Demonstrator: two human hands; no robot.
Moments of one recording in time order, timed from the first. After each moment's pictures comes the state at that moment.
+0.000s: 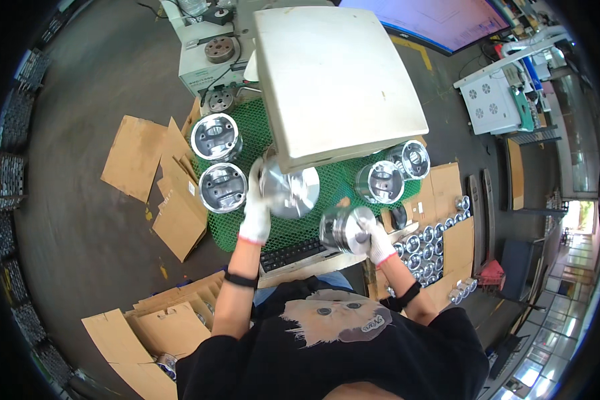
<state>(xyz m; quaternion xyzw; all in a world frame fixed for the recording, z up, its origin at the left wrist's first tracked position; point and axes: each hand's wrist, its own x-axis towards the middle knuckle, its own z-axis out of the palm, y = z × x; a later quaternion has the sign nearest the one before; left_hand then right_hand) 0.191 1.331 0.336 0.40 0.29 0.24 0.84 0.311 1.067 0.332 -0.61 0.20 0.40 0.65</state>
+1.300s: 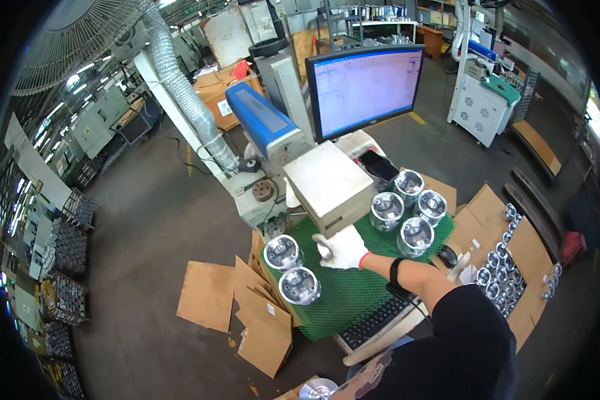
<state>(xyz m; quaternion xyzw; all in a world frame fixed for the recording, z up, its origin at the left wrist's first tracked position) -0.215 1.371 0.065 0.64 0.25 0.38 0.62 0.314 1.288 0.398 -0.80 -0.57 -0.07 0.19</state>
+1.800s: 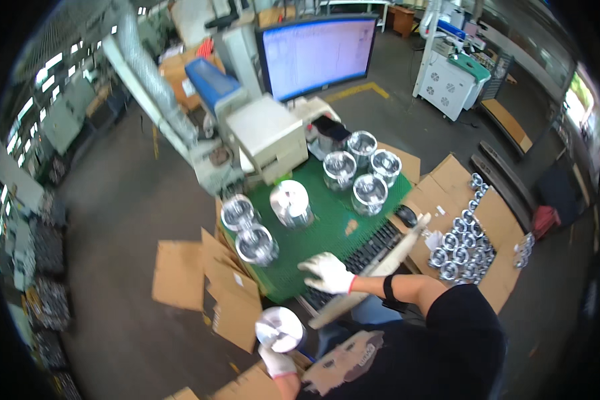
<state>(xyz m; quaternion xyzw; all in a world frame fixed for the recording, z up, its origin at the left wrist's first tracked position) -0.086 1.243 0.349 0.29 0.50 0.27 0.77 0.185 1.157 0.327 -0.76 -0.57 0.06 0.31</state>
